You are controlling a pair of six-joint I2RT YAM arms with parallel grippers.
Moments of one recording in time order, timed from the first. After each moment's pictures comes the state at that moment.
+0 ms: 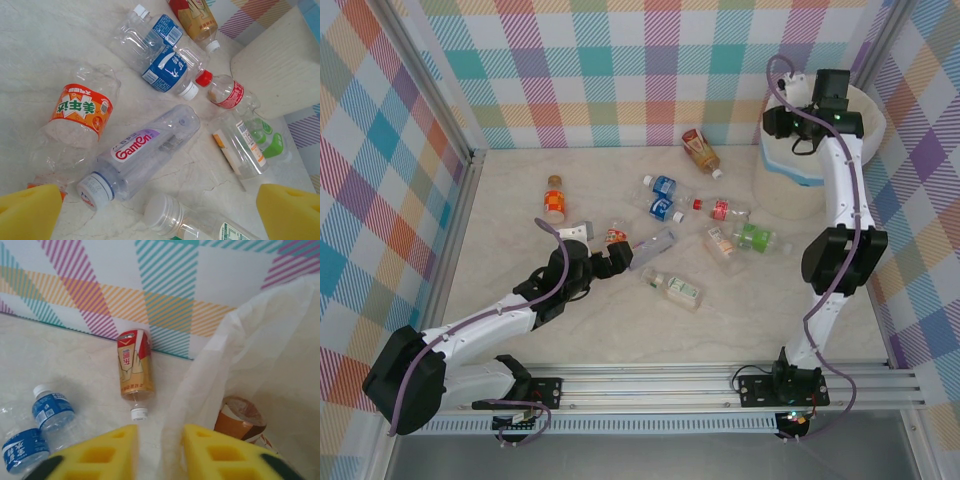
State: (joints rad) left arm -0.68 1.14 0.56 0.13 -0.13 -0.77; right arm -0.07 2.01 2.21 -0.82 -0.39 -0.22
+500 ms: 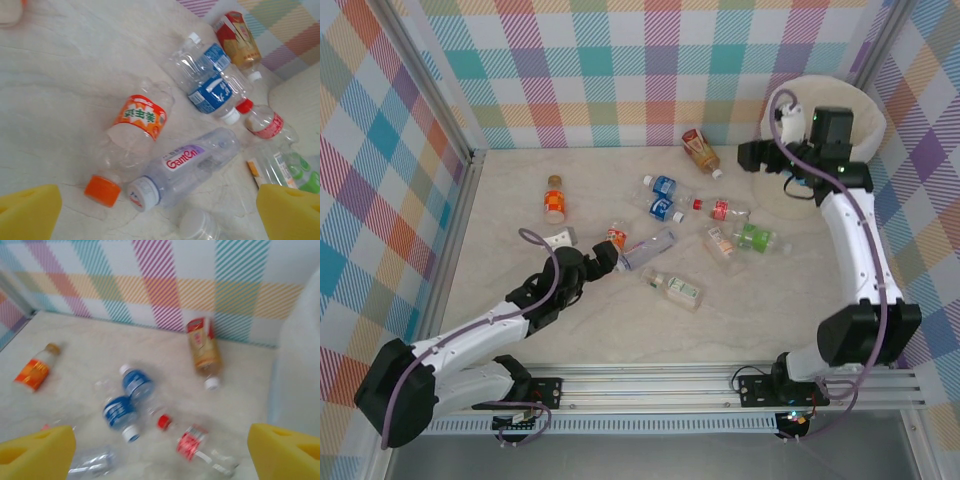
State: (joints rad) left arm -0.68 1.04 0.51 0.02 -0.33 -0.88; right arm 0.03 1.44 1.53 -0.64 -0.45 -0.04
